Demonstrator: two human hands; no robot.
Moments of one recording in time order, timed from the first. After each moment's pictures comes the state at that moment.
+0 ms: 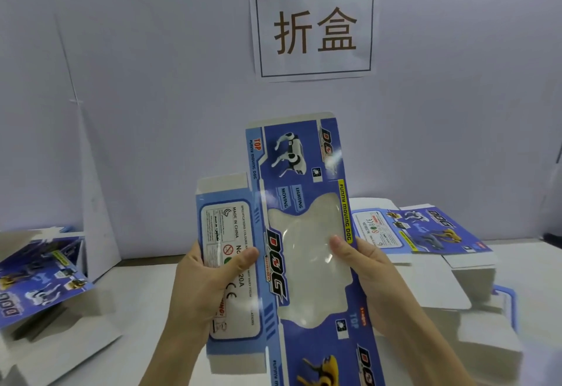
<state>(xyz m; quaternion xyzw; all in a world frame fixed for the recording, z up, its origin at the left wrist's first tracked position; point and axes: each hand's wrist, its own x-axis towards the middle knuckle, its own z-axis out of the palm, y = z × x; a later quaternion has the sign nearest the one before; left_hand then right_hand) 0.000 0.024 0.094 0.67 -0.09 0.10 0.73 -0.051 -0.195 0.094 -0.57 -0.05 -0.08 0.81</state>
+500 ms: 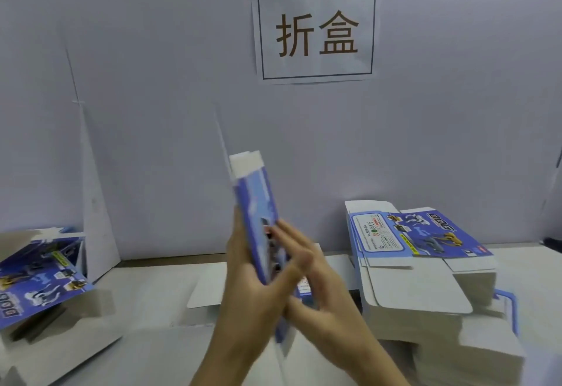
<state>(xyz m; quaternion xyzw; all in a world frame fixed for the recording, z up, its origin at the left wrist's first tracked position) -0.042 -0.024 0.106 0.64 -0.23 0.14 0.72 -0.067 -0.136 0.092 -0.74 -0.27 -0.26 0.56</state>
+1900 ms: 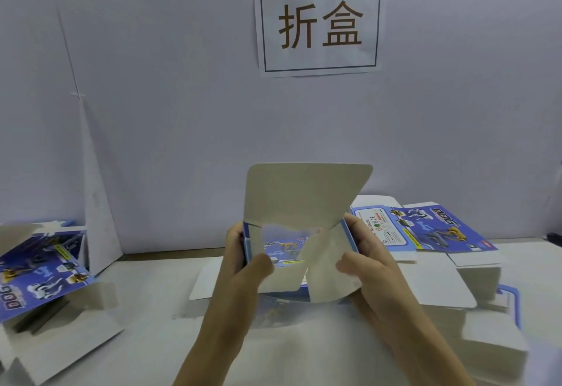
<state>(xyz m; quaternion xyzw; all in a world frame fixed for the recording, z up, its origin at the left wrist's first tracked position) -0.041 -0.007 0.112 0.59 -0.22 0.01 0.78 -0.061 -0.177 0.104 -0.58 -0.16 -0.13 0.79</state>
